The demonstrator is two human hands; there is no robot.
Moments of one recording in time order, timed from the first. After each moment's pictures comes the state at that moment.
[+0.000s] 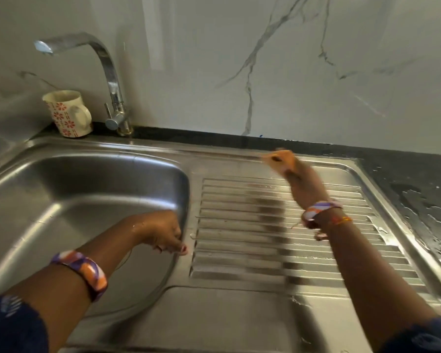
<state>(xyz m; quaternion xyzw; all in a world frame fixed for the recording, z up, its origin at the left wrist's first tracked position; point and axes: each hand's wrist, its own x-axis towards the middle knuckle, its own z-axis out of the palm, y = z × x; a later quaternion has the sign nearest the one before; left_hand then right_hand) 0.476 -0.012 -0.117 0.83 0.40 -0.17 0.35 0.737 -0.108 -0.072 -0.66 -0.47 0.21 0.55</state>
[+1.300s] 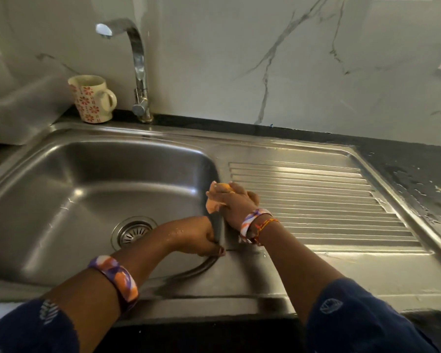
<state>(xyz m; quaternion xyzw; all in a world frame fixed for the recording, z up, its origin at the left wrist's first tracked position) 0.424 -0.048 -0.131 0.89 0.26 -0.14 0.35 0.564 -0.083 -0.138 -0.76 -0.62 0.15 0.08</state>
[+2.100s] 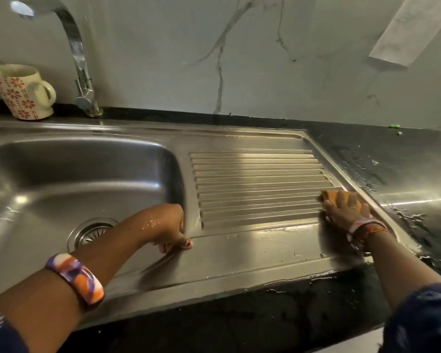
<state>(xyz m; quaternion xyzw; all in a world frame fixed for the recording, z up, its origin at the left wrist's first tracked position) 0.443 -0.062 -0.112 0.88 0.31 -0.24 0.27 0.766 -0.278 -0.125 -0.96 -0.18 0.19 0.08</state>
